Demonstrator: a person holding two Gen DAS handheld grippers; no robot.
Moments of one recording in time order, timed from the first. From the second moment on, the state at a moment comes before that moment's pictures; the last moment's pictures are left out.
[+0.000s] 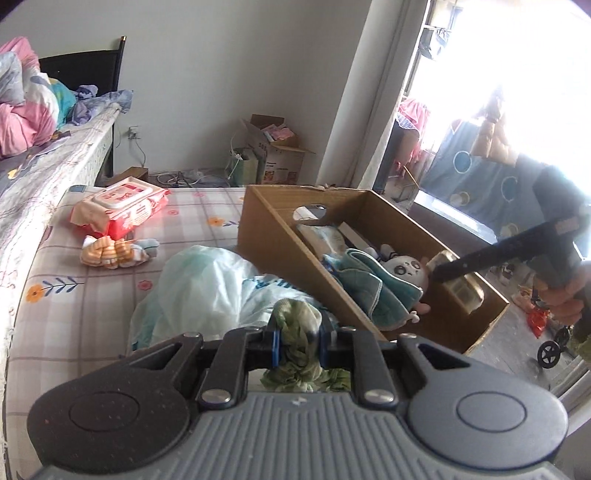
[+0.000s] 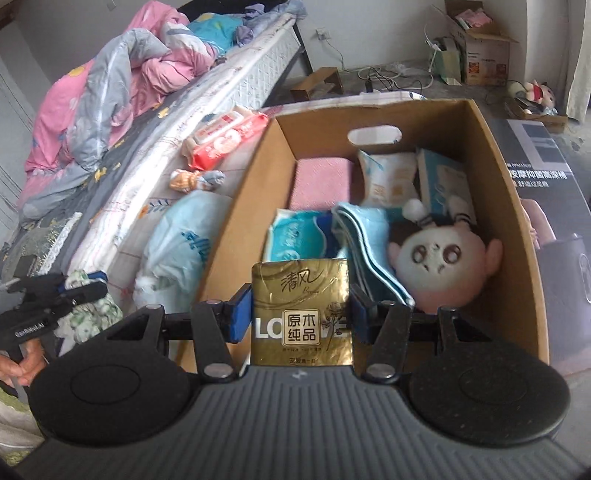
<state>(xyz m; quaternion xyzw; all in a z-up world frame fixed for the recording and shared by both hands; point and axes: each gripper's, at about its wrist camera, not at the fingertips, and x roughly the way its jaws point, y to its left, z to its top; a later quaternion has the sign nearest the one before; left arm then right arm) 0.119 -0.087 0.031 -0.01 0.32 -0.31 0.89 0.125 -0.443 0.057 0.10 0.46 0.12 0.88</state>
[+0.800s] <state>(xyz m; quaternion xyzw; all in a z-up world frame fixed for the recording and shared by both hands) 0.131 -0.171 0.036 0.04 0.33 -0.35 0.87 0.135 -0.465 -0.022 0.09 0.54 0.14 0.82</state>
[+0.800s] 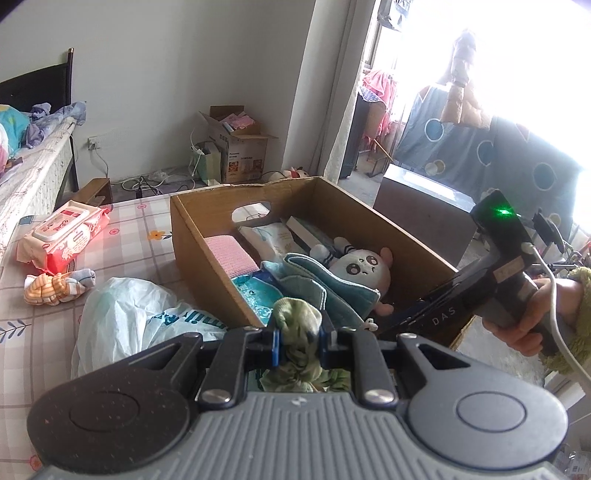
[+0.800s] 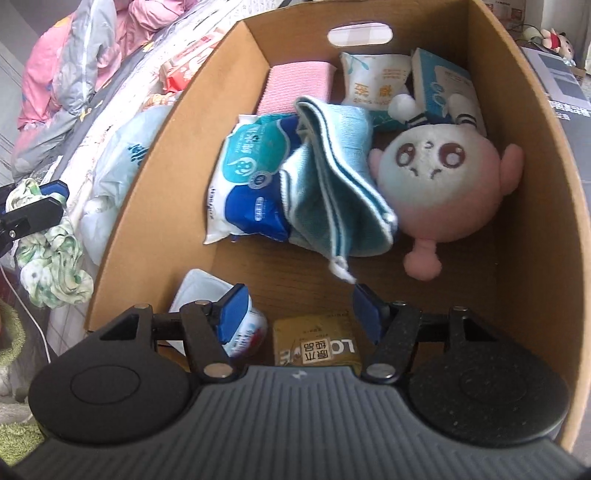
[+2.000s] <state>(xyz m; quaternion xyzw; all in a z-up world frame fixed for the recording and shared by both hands) 0.184 -0.266 0.031 0.01 0.39 -0.40 0.83 0.031 -0.547 0.049 0.20 0.40 0.08 0.89</state>
